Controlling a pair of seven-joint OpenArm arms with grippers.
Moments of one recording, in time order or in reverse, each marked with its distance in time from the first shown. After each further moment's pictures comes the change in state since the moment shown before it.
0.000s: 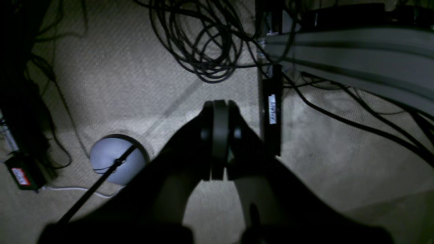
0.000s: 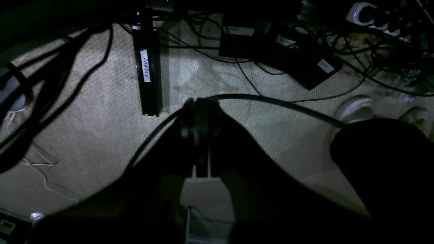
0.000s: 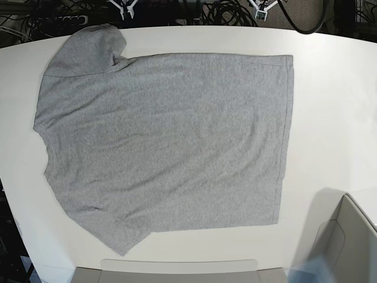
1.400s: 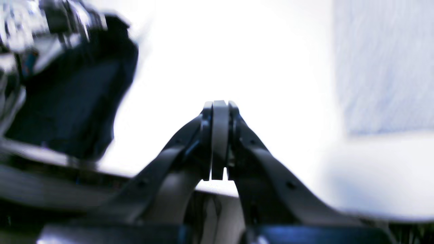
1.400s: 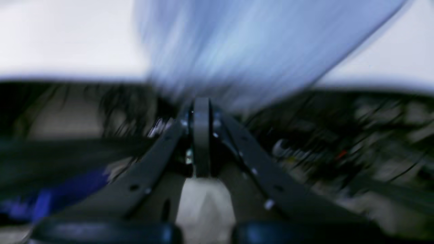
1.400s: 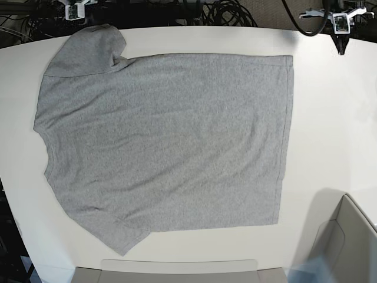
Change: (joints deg) left arm 36.9 9.1 -34.5 92.1 0.2 -0.4 1.5; right arm -49.4 10.6 16.1 91.6 14.0 -0.5 -1.3
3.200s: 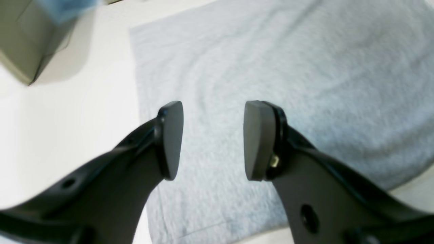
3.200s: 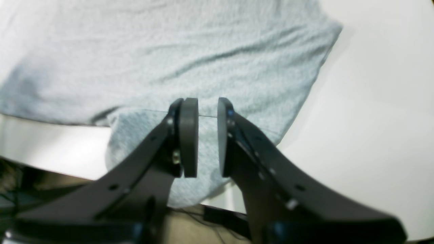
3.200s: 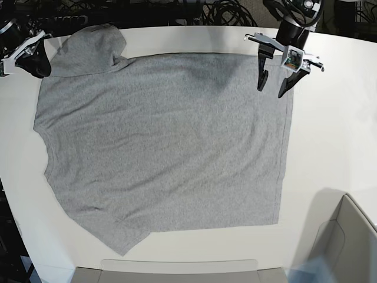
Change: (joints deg) left arm -10.8 -18.8 32.8 3.8 -9.1 0.8 8.7; right arm 23.7 3.8 38.3 -0.9 39.6 37.8 -43.1
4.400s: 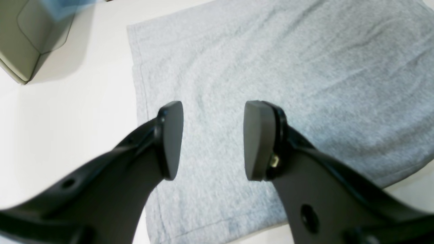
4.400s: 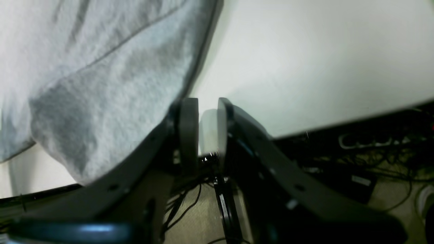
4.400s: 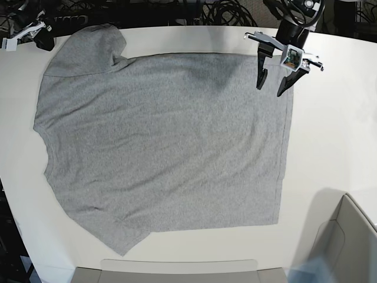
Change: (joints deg) left arm 0.3 -0.2 0.2 0.0 0.0 0.0 0.2; right arm 5.5 -3.1 1.5 -30.6 2.3 1.8 0.3
